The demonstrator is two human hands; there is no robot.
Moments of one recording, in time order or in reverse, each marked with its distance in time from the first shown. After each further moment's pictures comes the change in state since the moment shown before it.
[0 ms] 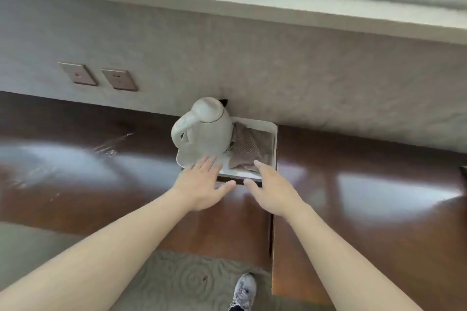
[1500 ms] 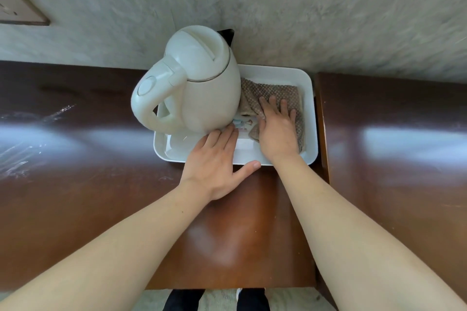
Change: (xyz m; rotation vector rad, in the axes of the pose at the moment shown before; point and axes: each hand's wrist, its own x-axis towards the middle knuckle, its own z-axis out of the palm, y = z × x) left_hand 0.140 -0.059 0.101 0.102 0.127 0.152; right_hand 0.204 0.058 0.097 -0.240 0.321 0.180
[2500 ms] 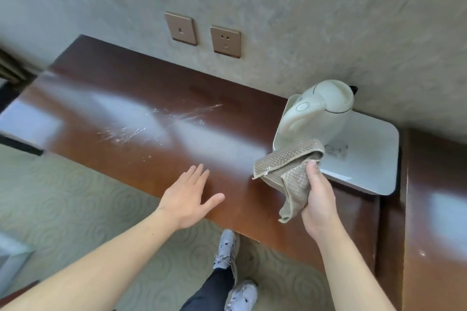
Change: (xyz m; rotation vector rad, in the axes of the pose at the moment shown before) left_hand -0.273 -0.171 -0.025 -0.178 -0.149 -0.401; right_hand -0.191 -0.171 -0.048 1.480 -0.253 0.332
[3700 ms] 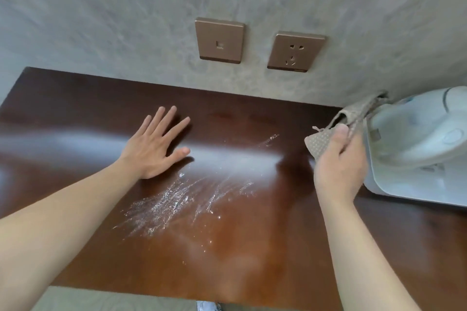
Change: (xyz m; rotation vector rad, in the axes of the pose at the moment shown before) left_hand 0.263 -0.317 -0.125 0.211 0.224 0.335; right_hand 0.157 0.047 0.245 -0.734 0.822 -0.524
